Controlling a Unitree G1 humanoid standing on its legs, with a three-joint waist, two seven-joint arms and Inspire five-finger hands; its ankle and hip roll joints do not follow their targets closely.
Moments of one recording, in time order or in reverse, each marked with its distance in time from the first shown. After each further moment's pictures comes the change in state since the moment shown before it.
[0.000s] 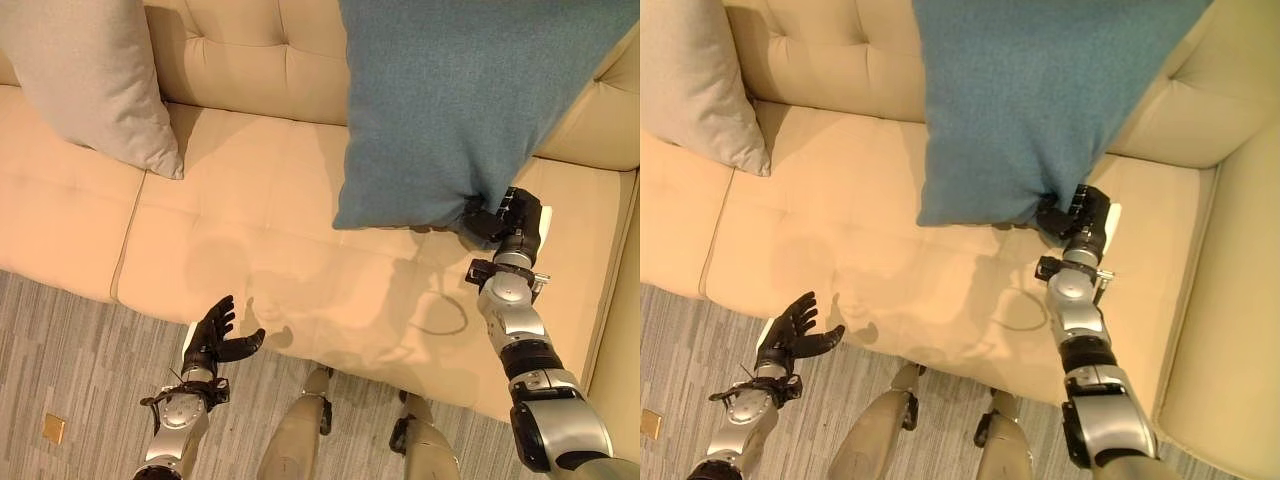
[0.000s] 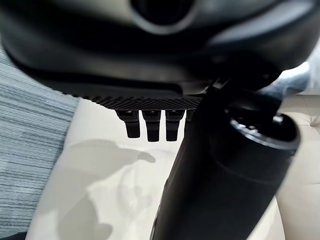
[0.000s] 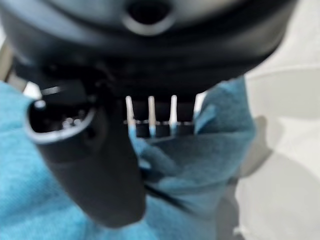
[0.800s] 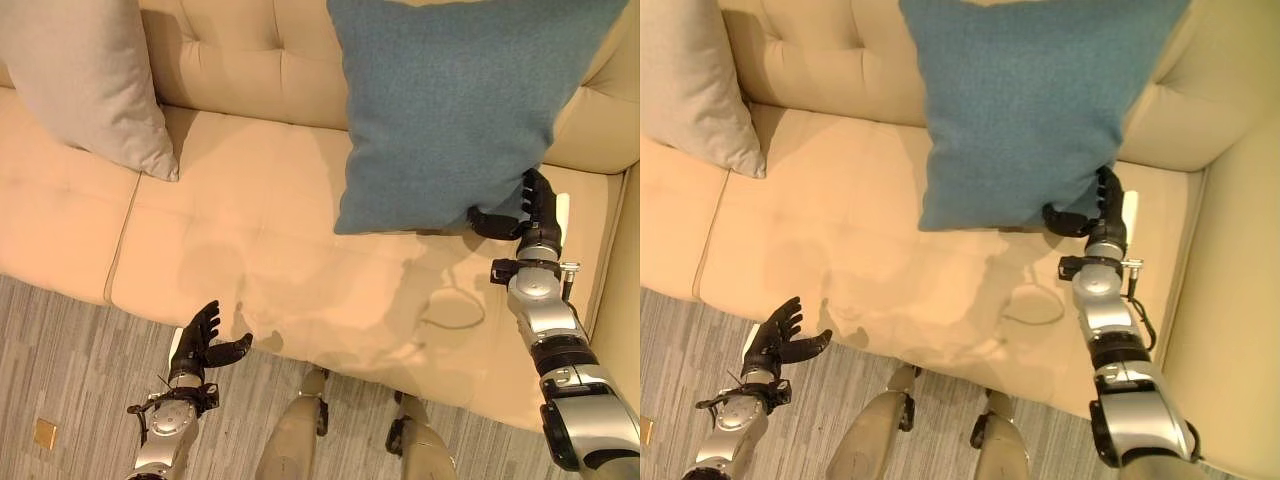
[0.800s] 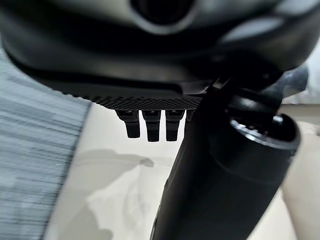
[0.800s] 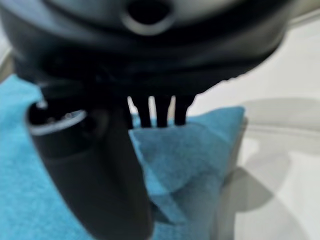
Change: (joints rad) left arm 0.051 0.017 0.026 0.002 0.000 0.000 0.029; right arm -0.017 -0.159 0.052 0.018 -0.045 0.058 0.044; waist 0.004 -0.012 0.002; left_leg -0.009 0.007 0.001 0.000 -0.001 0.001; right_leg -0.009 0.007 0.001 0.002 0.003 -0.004
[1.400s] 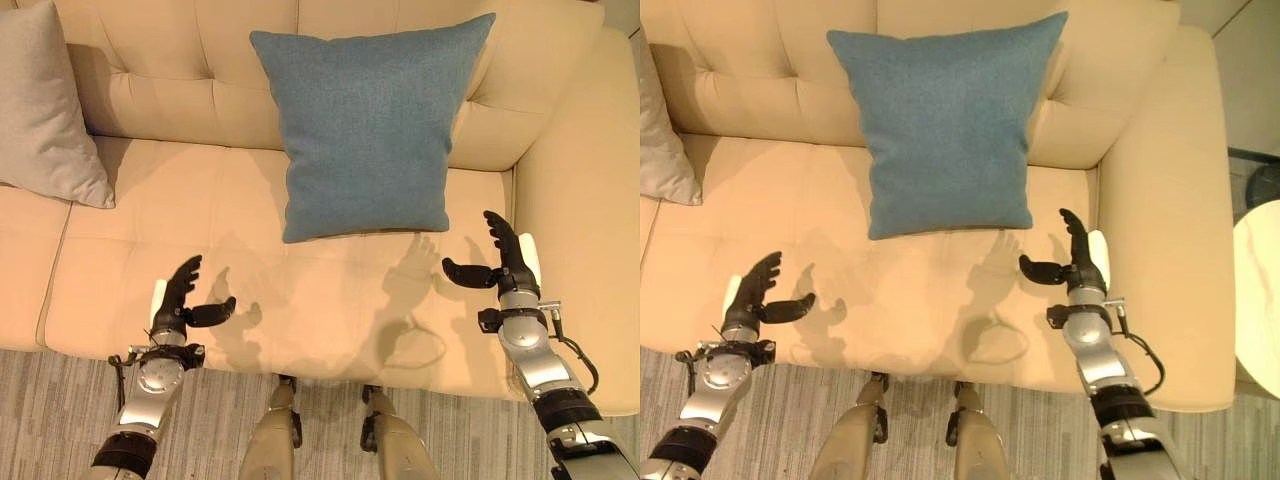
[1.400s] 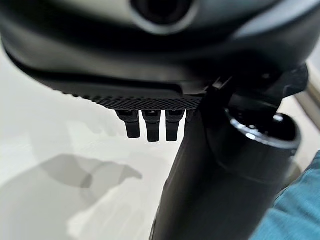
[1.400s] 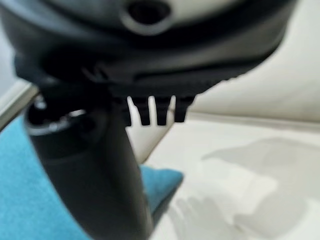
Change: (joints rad) left arm -0.148 0.117 -0.002 -0.046 0.171 0.054 0.077; right arm 0.268 0.013 0.057 -0.228 -0.196 0.002 0.077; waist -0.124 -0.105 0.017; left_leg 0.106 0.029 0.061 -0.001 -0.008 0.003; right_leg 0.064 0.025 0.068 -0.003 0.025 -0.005
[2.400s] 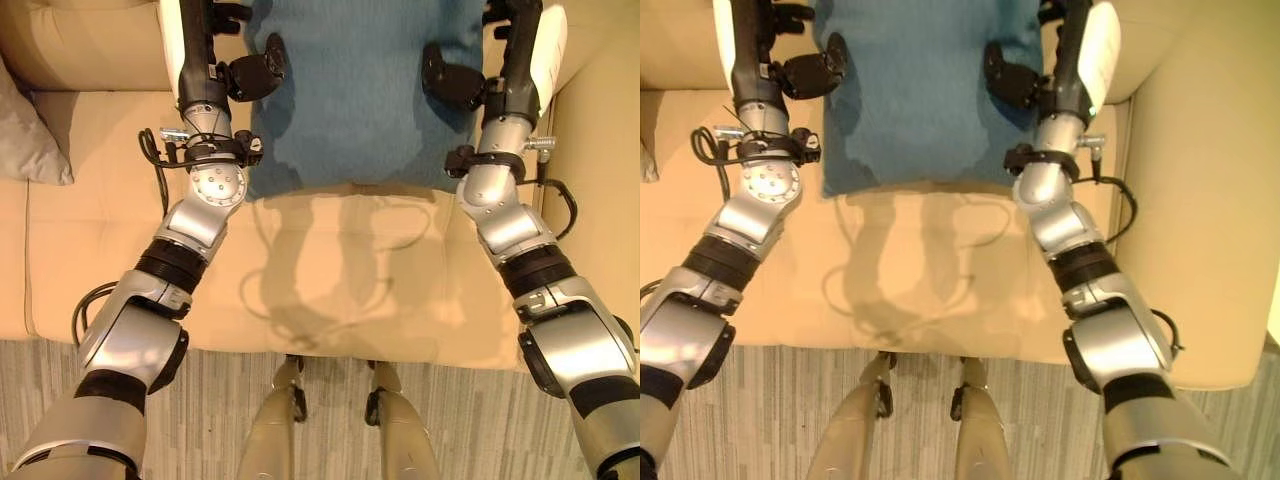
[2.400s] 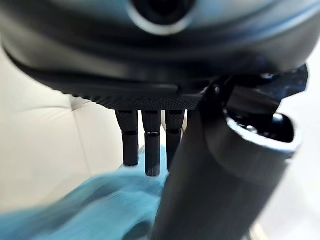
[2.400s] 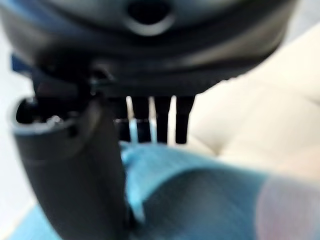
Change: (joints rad) left arm -0.987 0.038 -0.313 0.128 -0.033 -0.063 0.346; right arm -0.669 0.007 0.265 0.169 -0.021 0.004 -0.291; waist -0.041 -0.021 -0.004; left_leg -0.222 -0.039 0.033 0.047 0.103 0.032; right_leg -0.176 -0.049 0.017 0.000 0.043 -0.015
